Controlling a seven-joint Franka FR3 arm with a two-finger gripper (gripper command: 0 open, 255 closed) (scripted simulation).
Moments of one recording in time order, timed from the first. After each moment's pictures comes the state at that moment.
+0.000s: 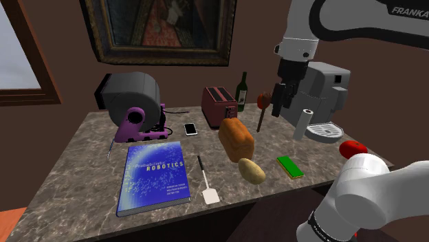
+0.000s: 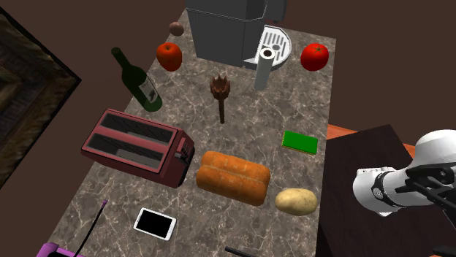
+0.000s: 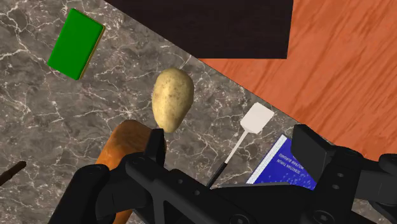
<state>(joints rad) -0.02 -0.82 0.03 -2.30 0.03 1.43 -0.02</state>
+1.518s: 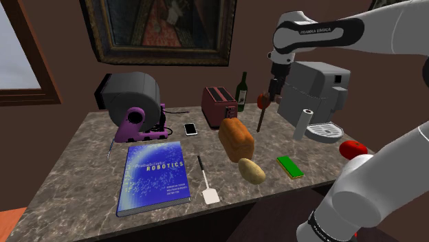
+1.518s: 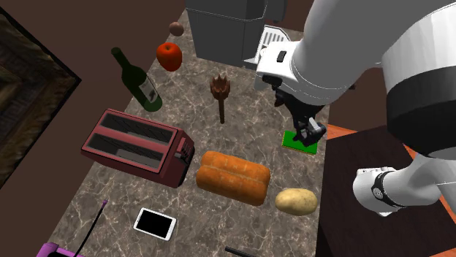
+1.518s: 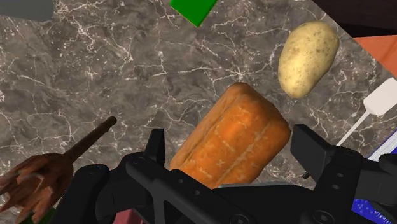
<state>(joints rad) -0.09 -0.32 -0.34 -2.06 -0.18 1.71 -0.51</state>
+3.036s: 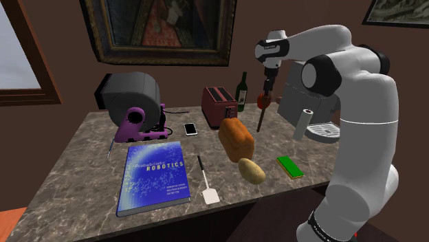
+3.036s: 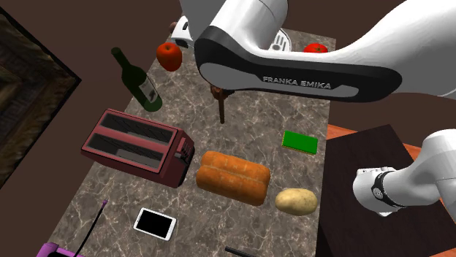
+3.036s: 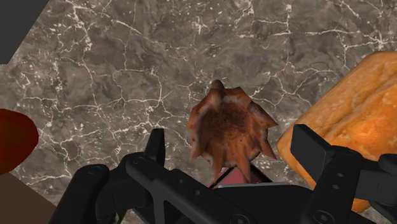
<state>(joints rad) -0.27 0.40 -0.49 -1.43 0.06 1.81 -0.94</state>
